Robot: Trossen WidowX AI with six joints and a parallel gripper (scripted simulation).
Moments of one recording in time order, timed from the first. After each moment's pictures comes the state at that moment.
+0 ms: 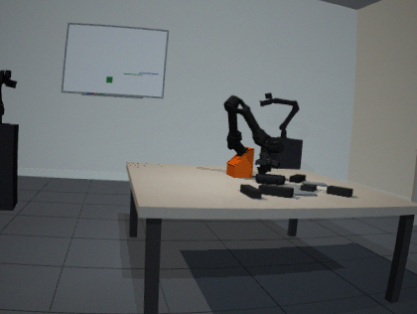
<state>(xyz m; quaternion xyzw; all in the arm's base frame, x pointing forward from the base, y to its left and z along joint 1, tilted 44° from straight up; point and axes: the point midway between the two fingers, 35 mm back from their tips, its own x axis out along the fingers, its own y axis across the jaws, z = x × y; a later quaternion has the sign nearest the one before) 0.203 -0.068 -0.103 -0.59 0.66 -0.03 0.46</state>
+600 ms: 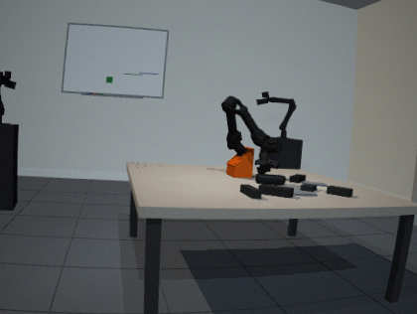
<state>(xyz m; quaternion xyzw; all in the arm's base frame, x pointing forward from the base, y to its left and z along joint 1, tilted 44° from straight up) 0.214 -0.075 -0.097 -0.59 0.66 -0.03 0.46</state>
